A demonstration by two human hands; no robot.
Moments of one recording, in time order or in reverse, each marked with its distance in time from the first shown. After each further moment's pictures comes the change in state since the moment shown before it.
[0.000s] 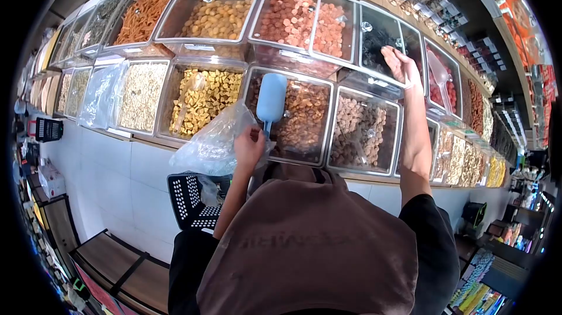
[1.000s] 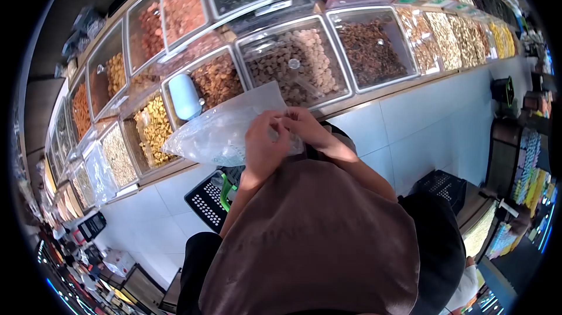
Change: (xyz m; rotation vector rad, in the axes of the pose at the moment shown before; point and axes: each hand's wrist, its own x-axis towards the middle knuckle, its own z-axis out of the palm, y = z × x) left_hand -0.144 0.229 0.081 -0.092 -0.516 0.445; right_hand -0.302 0.217 0.018 -0.281 0.065 0.013
